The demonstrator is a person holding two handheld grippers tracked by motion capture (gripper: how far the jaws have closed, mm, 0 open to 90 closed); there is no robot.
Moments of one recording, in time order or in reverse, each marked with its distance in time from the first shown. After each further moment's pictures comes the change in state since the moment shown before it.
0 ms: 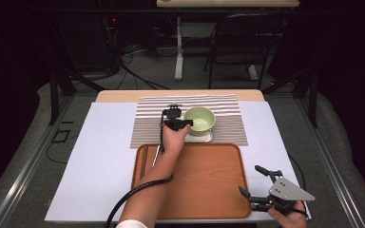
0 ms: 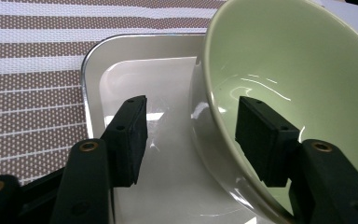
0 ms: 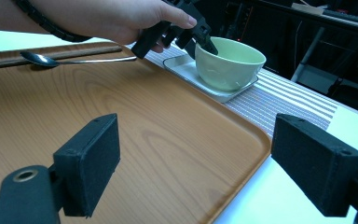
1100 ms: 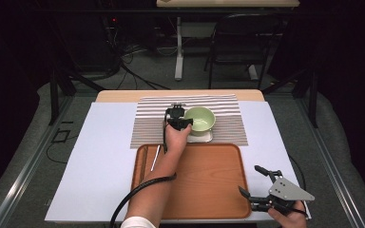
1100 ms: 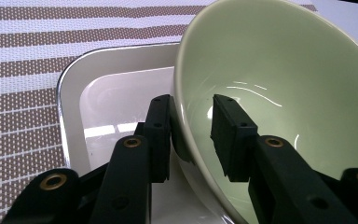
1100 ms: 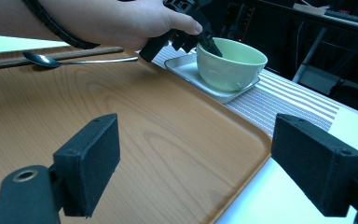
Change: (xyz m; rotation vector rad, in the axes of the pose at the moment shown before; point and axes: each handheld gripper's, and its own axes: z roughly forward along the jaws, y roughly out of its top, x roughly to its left) left arm -0.006 0.003 0.008 -0.017 -0.008 0.051; right arm 0.000 0.000 0.000 -0.003 0.006 -0.002
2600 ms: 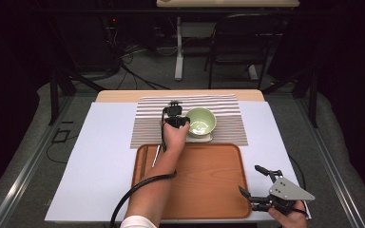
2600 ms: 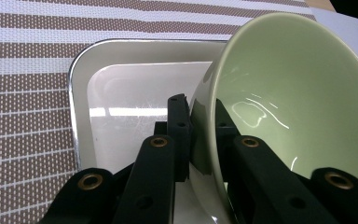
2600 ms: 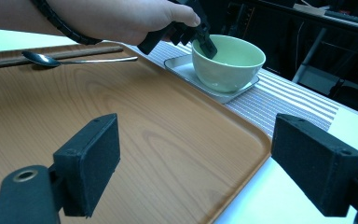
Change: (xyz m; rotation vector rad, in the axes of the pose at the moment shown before) left arm 0.004 0.007 -0.009 0.043 -0.015 -0.098; right arm -0.001 0.000 0.000 0.002 0.000 -0.002
